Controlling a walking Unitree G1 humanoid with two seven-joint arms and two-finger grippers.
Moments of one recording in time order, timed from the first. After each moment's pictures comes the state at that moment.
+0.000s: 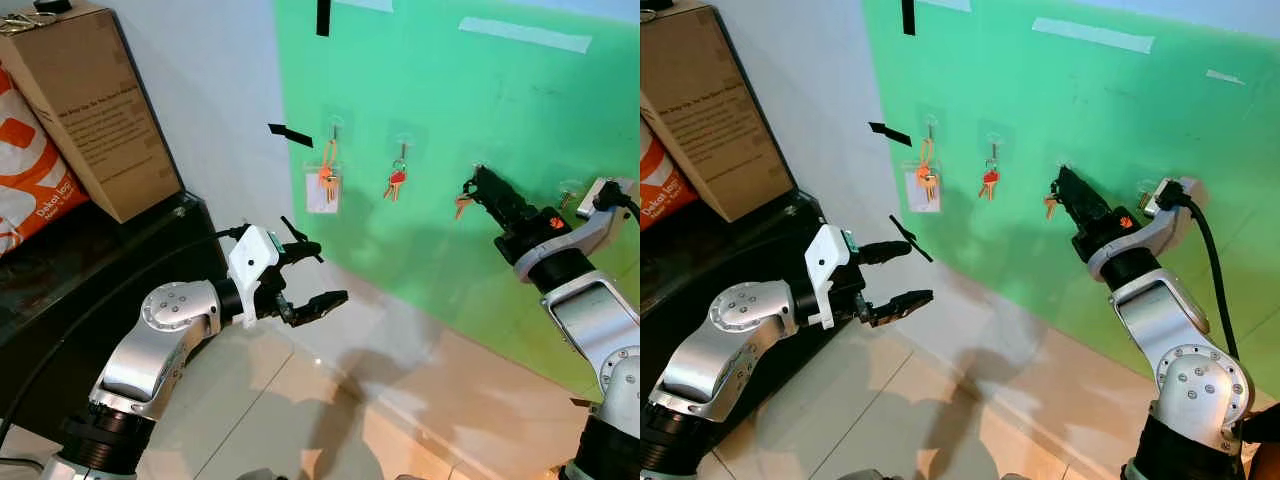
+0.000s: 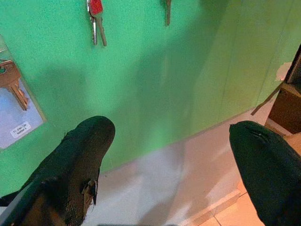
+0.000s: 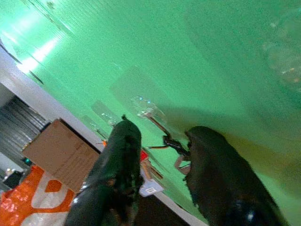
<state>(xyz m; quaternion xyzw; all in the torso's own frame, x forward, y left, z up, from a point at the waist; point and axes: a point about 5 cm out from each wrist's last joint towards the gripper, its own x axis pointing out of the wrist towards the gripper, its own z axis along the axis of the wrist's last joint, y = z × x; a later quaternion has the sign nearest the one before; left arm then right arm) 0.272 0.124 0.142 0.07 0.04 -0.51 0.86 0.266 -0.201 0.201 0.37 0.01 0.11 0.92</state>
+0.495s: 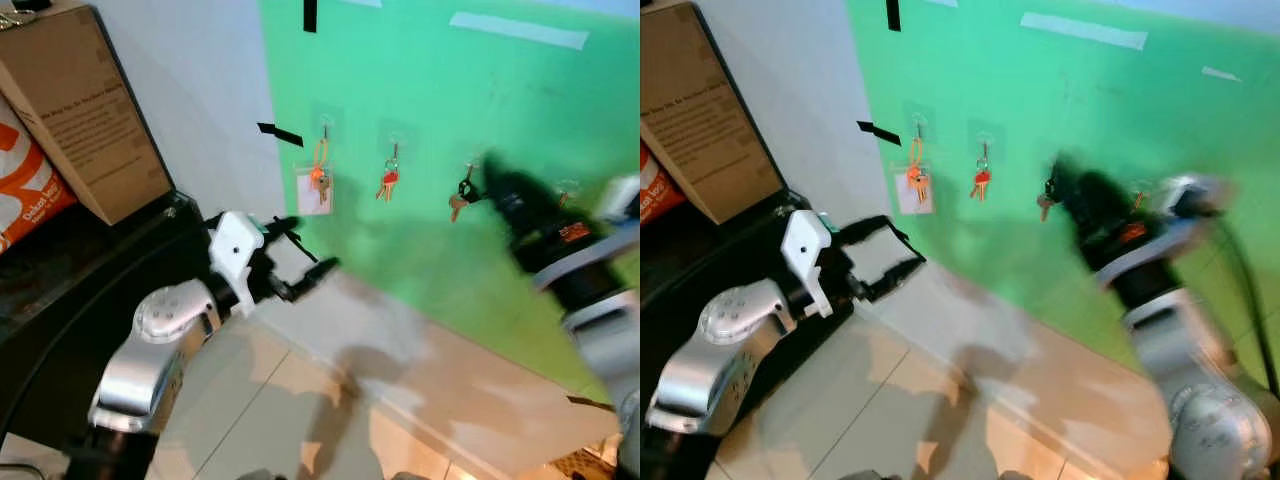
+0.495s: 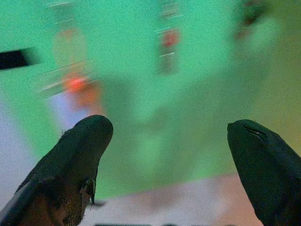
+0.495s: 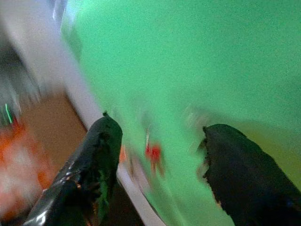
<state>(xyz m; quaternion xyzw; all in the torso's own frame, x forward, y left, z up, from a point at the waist) 0.271 0.134 0.151 0.05 -0.01 -0.36 0.93 0.230 -0.178 0.220 0.17 -0.03 0.18 0.97</state>
